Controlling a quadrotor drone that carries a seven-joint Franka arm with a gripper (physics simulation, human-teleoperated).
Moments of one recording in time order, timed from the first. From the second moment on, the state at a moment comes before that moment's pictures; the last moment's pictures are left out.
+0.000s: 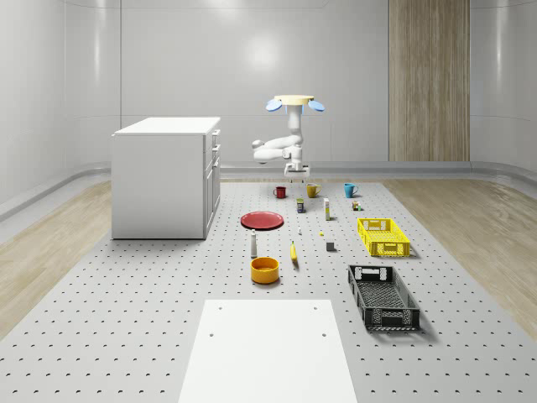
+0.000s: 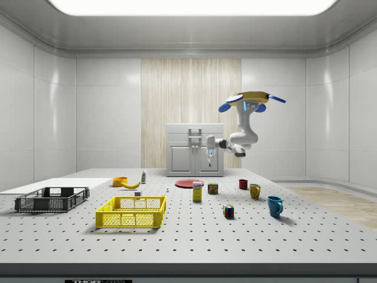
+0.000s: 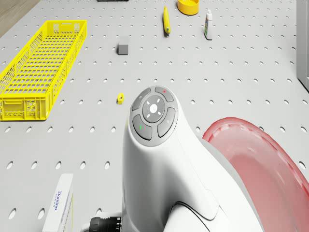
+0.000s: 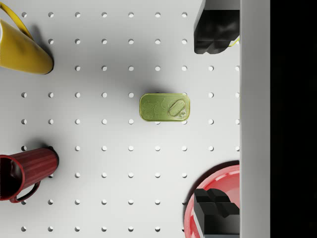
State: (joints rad) arm -1.11 -1.28 1.33 -2.88 -1.88 1.36 1.64
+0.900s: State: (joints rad) arm -1.13 -1.35 1.34 -2.88 -1.85 1.42 1.66
